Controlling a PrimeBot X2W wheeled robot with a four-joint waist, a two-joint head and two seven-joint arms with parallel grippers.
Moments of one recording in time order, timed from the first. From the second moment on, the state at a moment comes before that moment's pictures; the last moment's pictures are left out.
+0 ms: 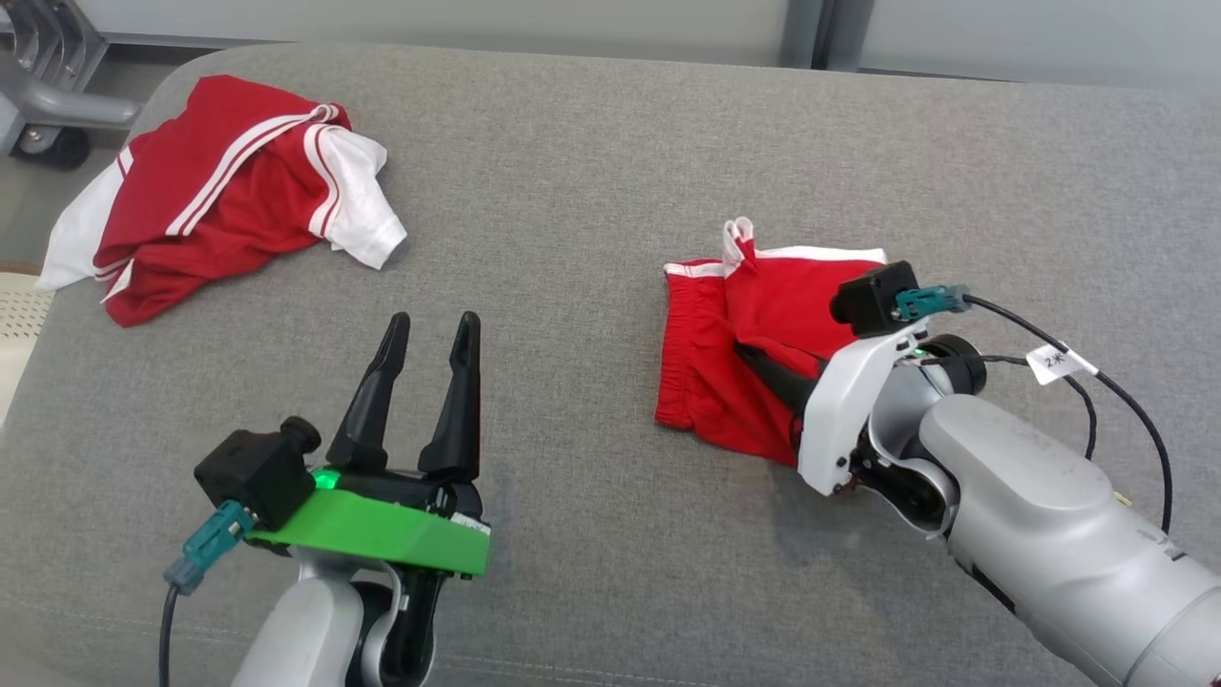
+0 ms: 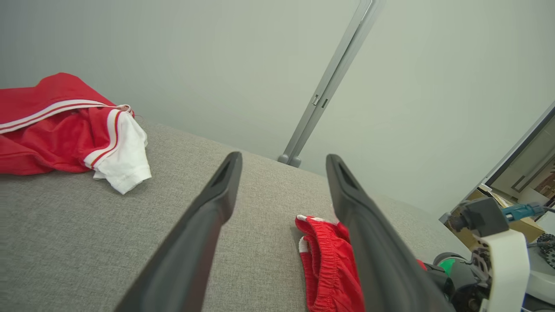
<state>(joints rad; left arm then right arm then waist) -0.16 0.05 -0.37 -0.01 -0.65 0.02 -0.25 -0.62 -0.29 0.95 0.58 0.88 0.13 0.00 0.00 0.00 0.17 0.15</state>
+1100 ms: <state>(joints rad) -0.11 0.05 -0.35 -0.07 -0.65 0.04 -0.25 -0.62 -0.41 0.81 0.60 0.92 0.06 -0.12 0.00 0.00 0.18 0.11</state>
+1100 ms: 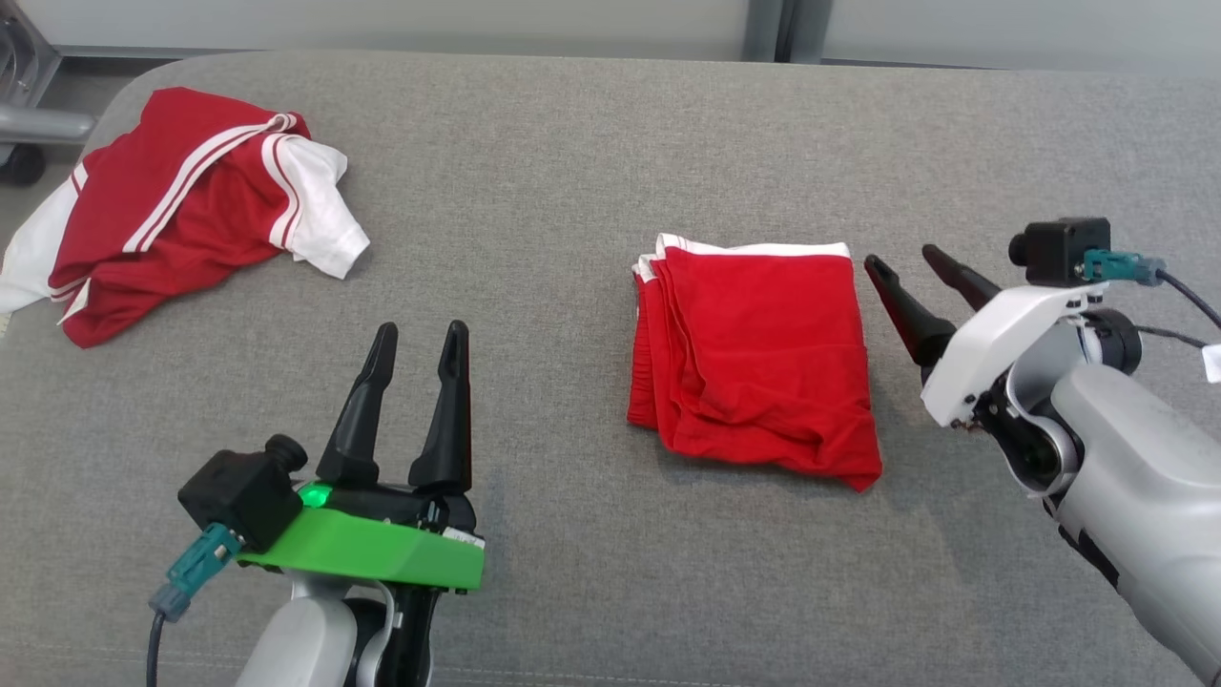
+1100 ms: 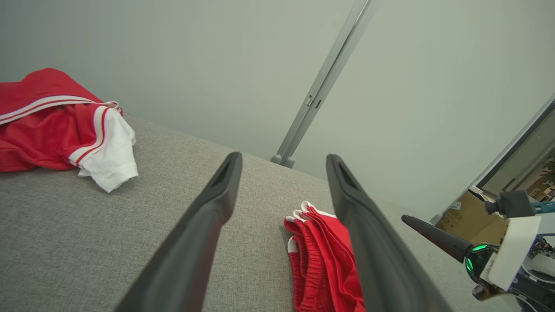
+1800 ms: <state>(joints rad) -0.11 0.05 -0.36 -0.08 -0.64 0.04 -0.25 -0.53 -0.35 0.80 0.66 1.04 0.11 -0.07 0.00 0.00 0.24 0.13</state>
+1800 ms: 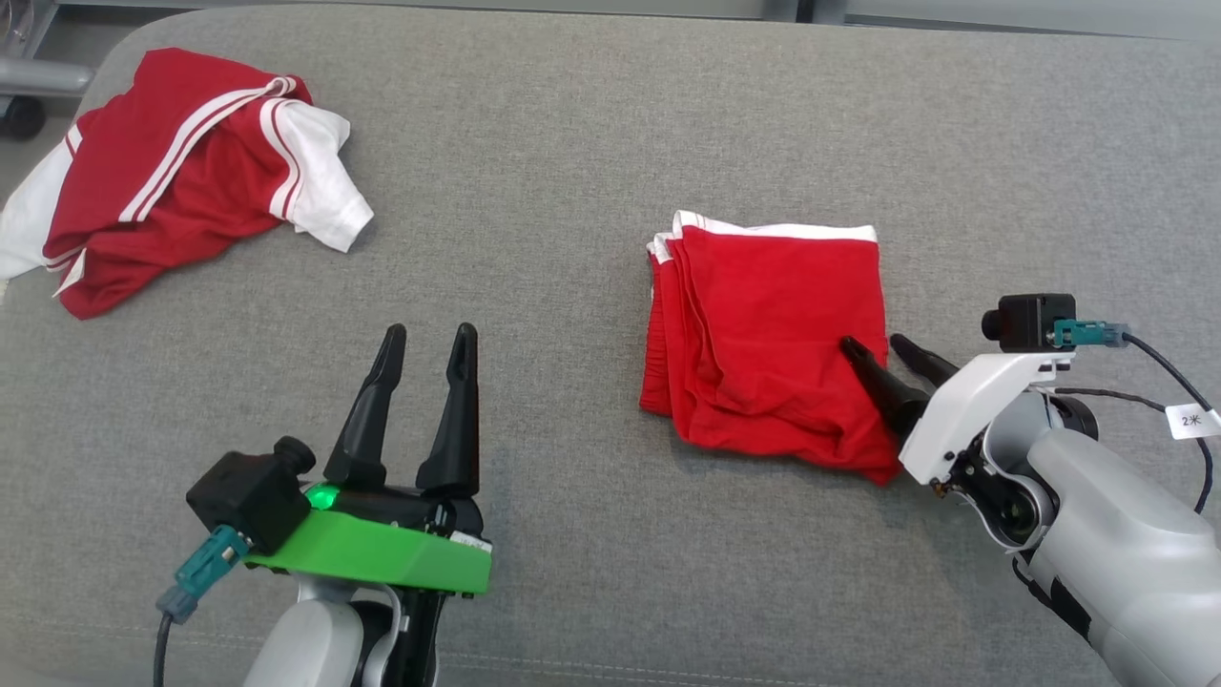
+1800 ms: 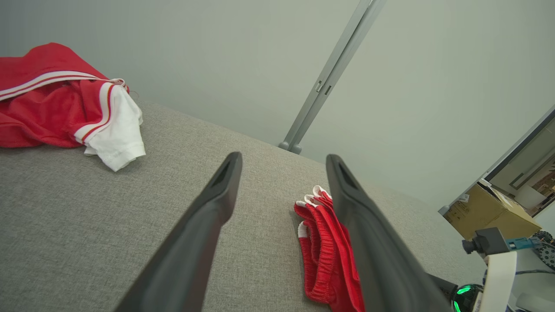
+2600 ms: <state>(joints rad) -0.11 0.05 -0.33 -0.11 -0.61 0.05 -0.25 -0.64 -0.47 0.82 0.73 0.97 0.11 -0.06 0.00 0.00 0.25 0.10</state>
